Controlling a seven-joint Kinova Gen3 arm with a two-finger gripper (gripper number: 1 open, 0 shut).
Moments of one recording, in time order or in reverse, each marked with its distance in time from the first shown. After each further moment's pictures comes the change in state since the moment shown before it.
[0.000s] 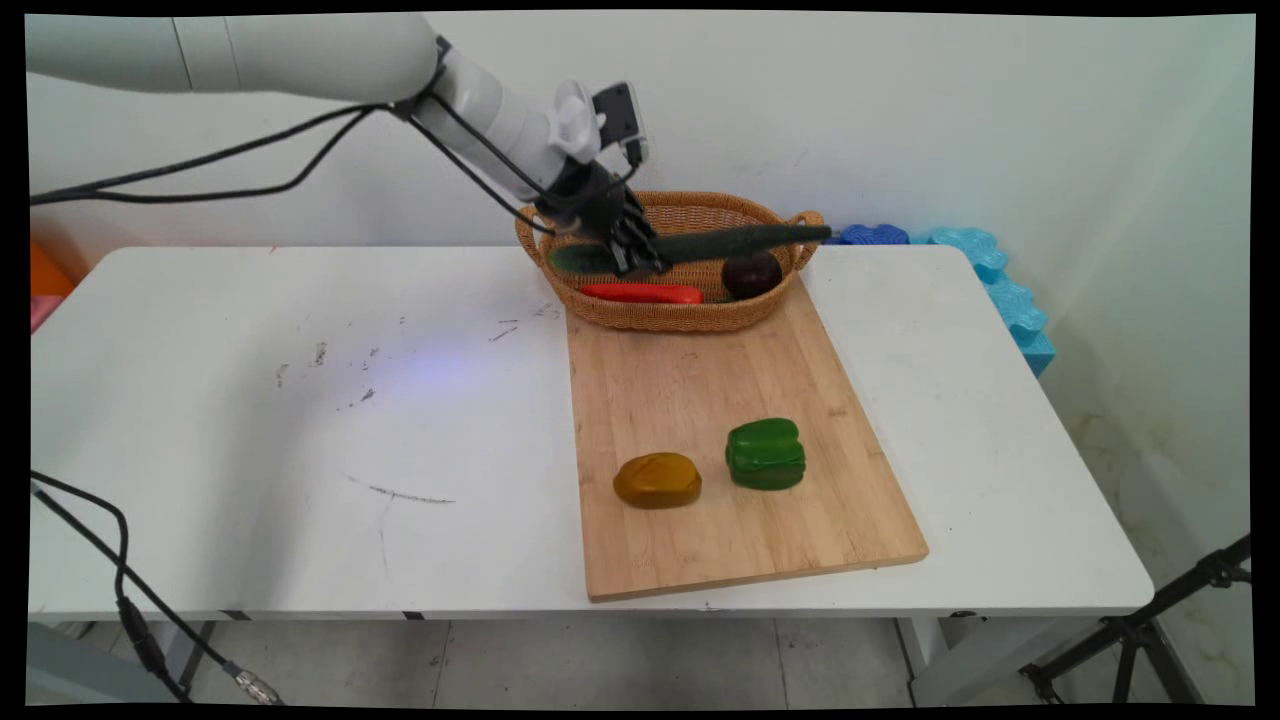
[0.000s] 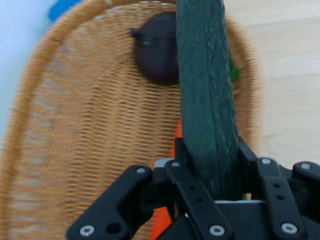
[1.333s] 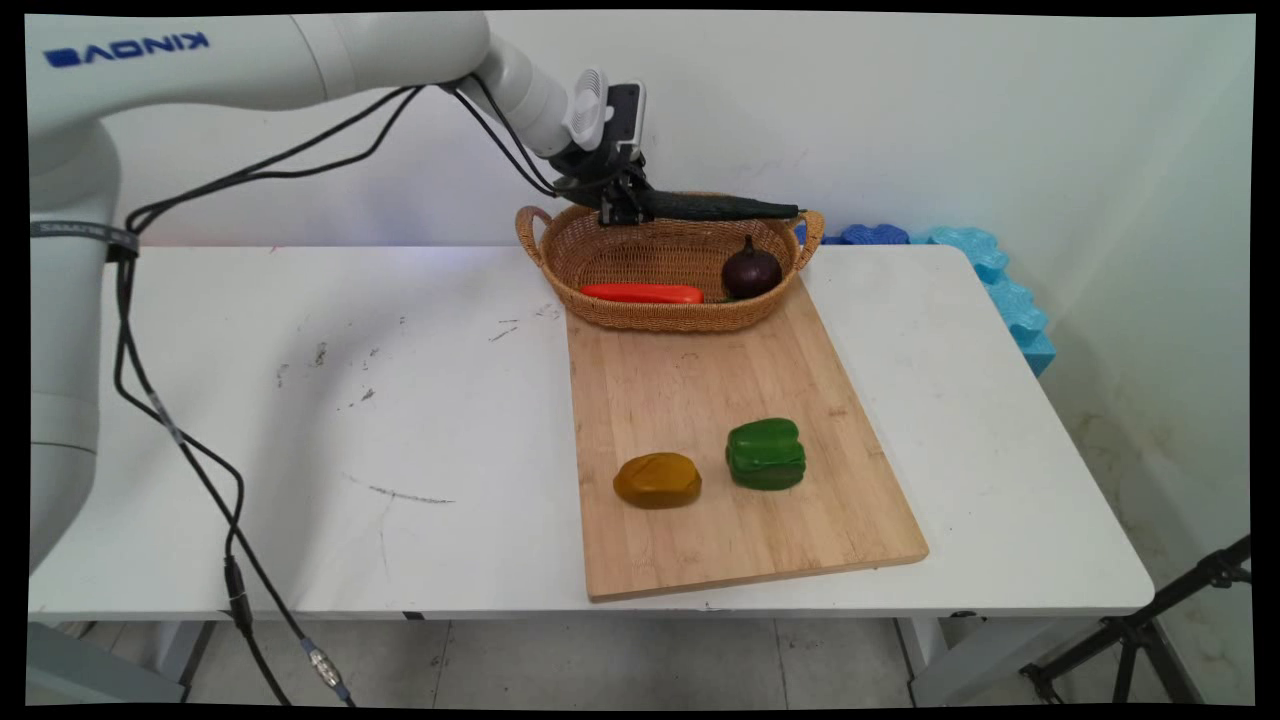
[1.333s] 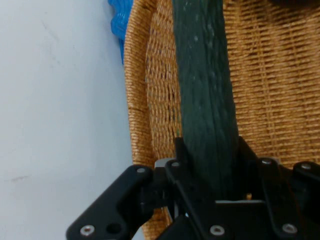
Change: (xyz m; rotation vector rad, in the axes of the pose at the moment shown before) arm -0.024 -0.115 0.077 0.081 -0.067 0.392
